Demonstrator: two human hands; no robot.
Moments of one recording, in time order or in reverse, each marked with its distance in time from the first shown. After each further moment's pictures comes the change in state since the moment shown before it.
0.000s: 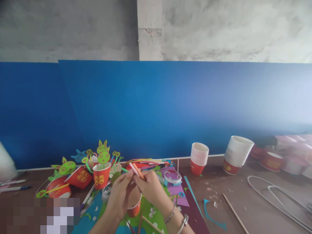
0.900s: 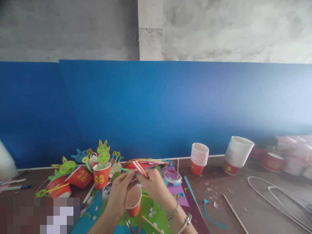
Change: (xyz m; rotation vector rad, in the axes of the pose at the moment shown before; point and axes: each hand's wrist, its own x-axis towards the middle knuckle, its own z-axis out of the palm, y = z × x) left_hand 0.004 0.002 -0.003 0.126 -0.025 0.062; right_hand 0.000 -0.004 -0.011 -0.049 -0.005 -0.002
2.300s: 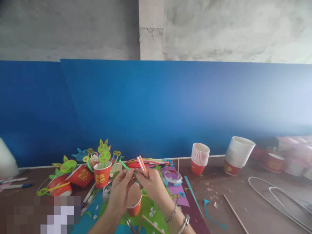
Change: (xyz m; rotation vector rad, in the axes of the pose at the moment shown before) left_hand 0.001 -0.006 -0.001 -0.195 -0.016 0.015; right_hand 0.002 0.002 0.008 0.094 0.073 0.012
